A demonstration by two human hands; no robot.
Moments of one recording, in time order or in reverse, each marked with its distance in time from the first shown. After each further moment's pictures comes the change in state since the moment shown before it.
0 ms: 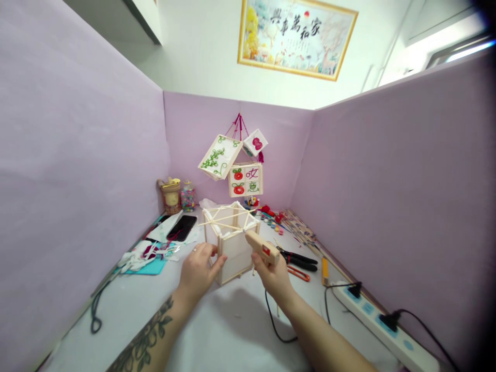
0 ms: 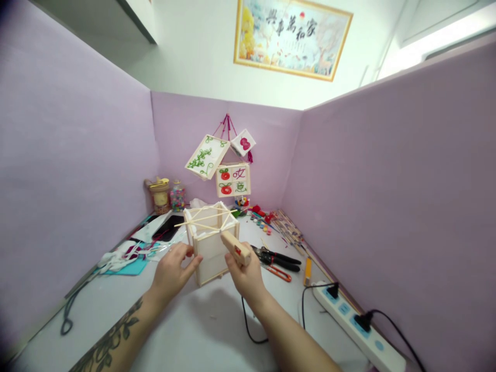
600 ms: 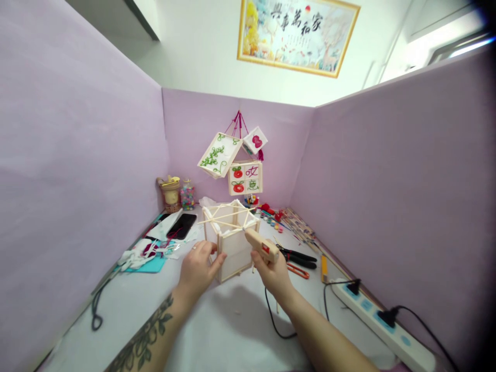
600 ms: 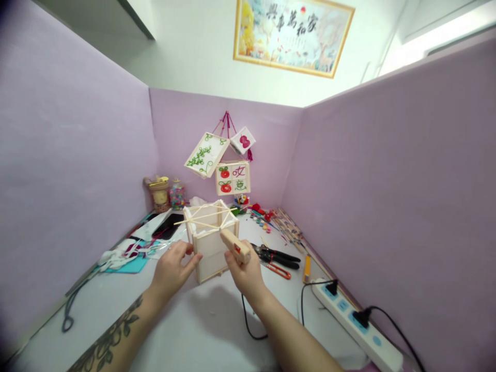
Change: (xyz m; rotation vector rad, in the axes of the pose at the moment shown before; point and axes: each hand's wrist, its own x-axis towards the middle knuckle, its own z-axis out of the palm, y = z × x) left_hand 0.000 0.000 0.000 -0.006 -0.007 -0.011; right_hand 0.001 -0.004 -0.001 -0.054 -0.006 -0.046
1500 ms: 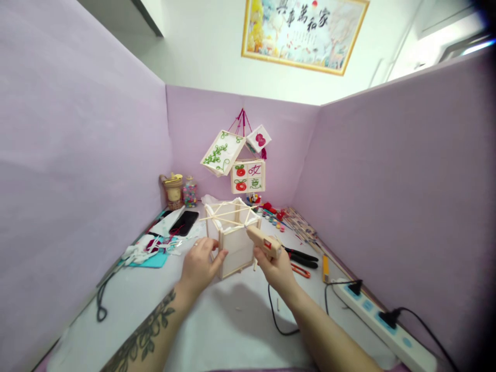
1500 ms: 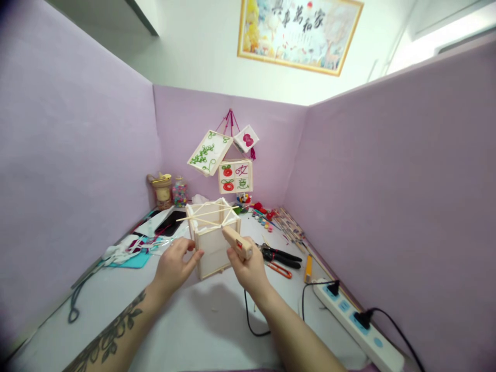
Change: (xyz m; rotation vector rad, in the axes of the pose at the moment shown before) left_hand -0.003 -0.003 0.002 0.028 0.015 0.017; right_hand 0.005 0.000 -0.004 -0.026 -0.030 -0.025
